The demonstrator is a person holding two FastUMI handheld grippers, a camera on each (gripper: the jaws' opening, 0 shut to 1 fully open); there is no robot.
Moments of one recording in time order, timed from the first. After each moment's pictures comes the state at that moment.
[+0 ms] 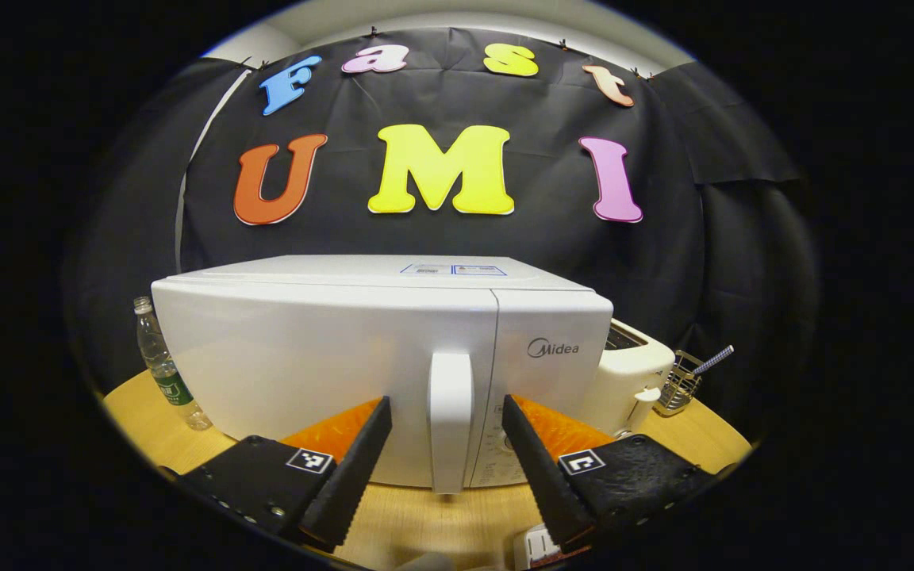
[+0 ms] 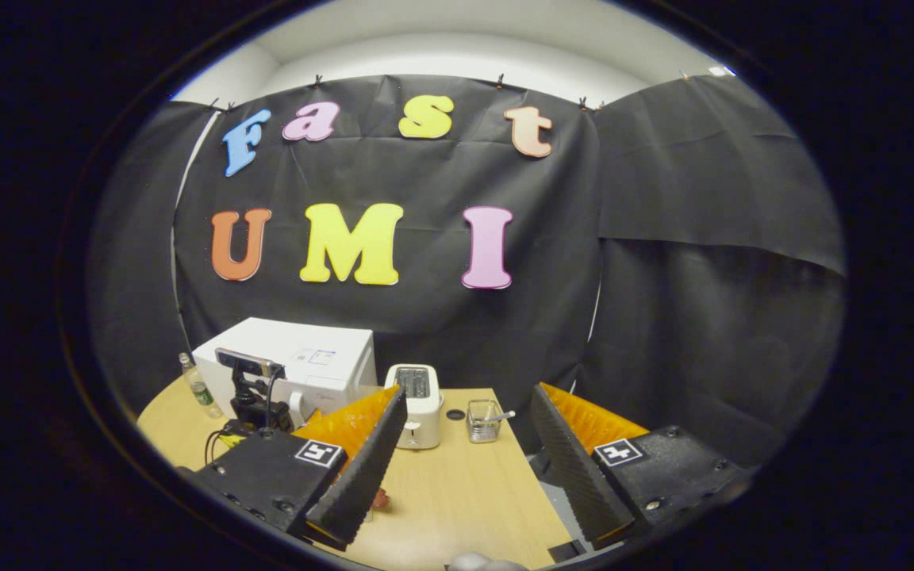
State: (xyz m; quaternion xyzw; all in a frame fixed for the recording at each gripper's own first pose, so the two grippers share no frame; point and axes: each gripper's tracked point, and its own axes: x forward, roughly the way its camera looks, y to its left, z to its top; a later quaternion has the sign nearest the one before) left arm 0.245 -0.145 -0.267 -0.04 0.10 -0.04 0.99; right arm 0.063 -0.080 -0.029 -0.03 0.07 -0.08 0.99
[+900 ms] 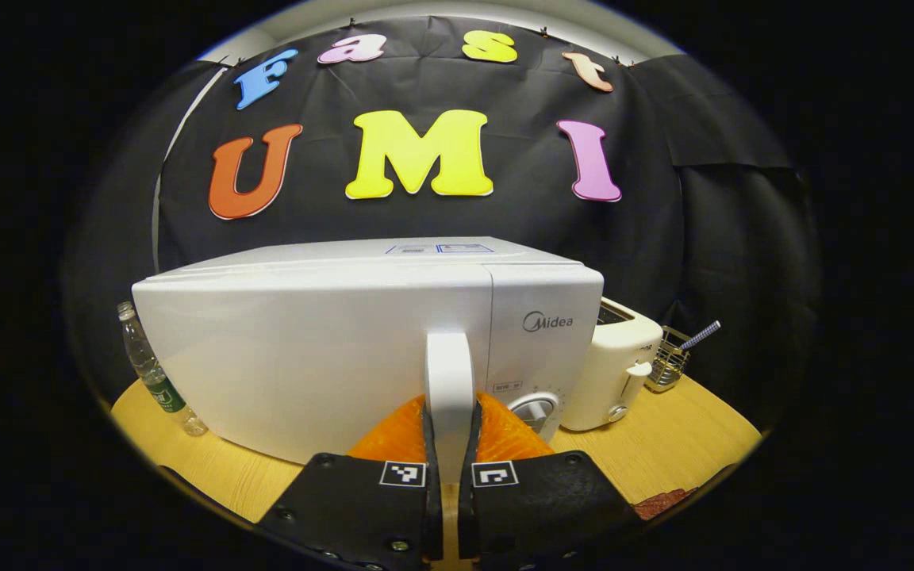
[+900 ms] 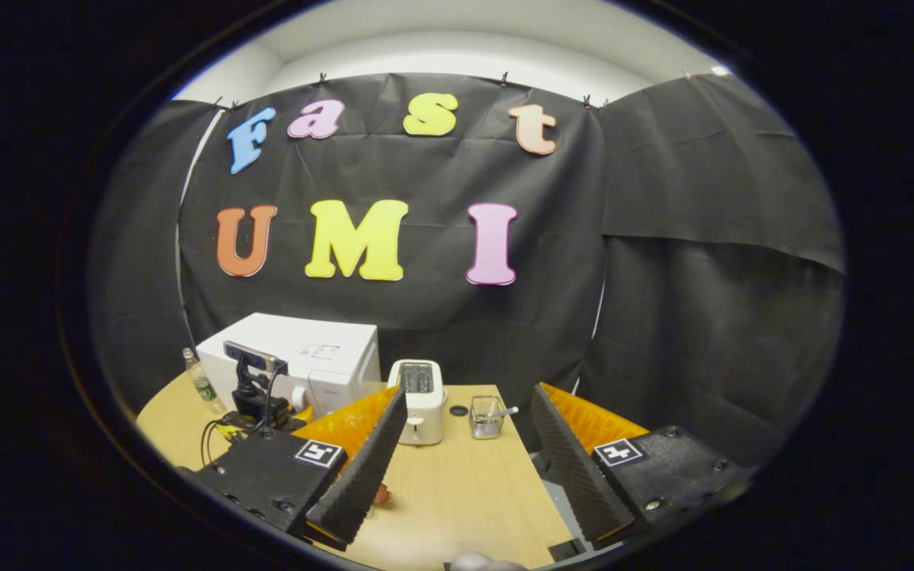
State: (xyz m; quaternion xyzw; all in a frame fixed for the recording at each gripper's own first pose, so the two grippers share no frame) left arm 0.234 -0.147 -0.279 -0.02 0.14 -0.09 0.99; right arm 0.055 -0.074 -0.036 -0.03 0.08 -0.06 0.99
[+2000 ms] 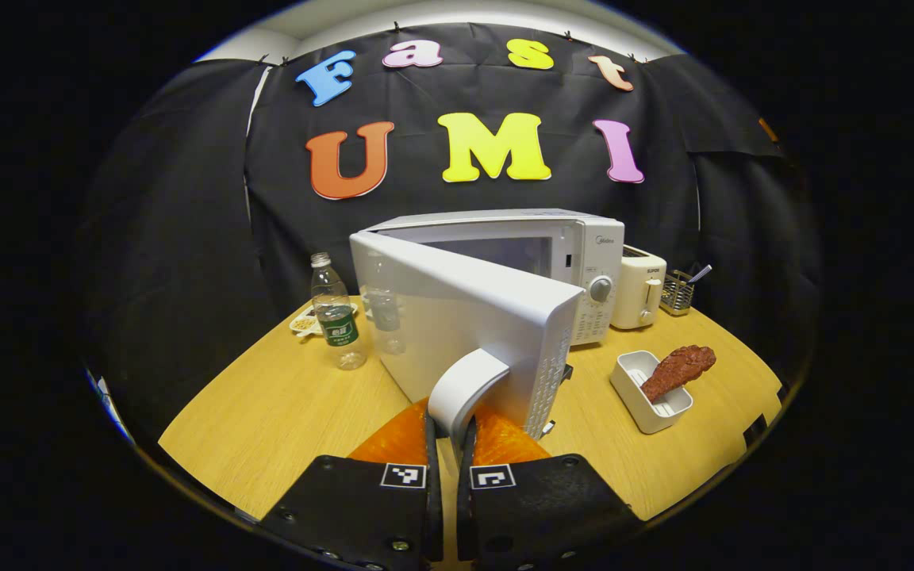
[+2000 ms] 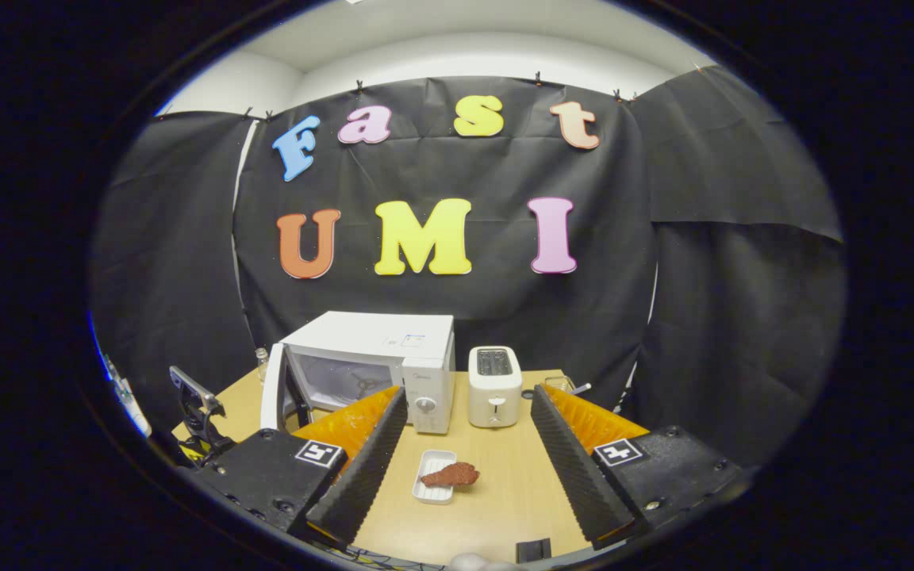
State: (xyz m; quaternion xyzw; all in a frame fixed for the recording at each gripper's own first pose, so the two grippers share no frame) left arm 0.024 0.041 -0.287 0.02 0.19 0.00 0.98; right arm 0.002 0.035 -0.059 -0.01 0.09 0.03 1.00
